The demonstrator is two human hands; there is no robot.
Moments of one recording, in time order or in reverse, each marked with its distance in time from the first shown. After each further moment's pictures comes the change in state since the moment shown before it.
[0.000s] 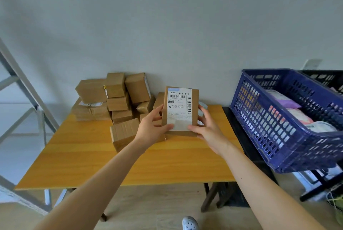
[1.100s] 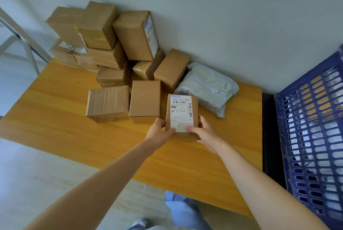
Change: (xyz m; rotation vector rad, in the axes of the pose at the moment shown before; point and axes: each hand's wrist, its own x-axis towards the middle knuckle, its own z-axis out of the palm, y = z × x) left_hand 0.131 -0.152 0.126 0.092 0.037 -0.731; right_hand 0.200 0.158 -0.066 -0.157 -0.260 0.612
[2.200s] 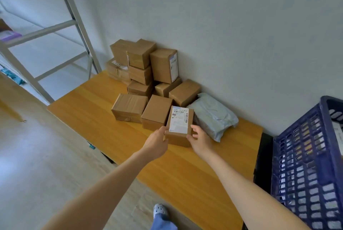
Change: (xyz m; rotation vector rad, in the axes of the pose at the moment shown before) left_hand -0.090 0.020 0.021 0.294 0.299 0.232; right_hand -0.047 -0.019 -0.020 -0.564 0.033 -0.518
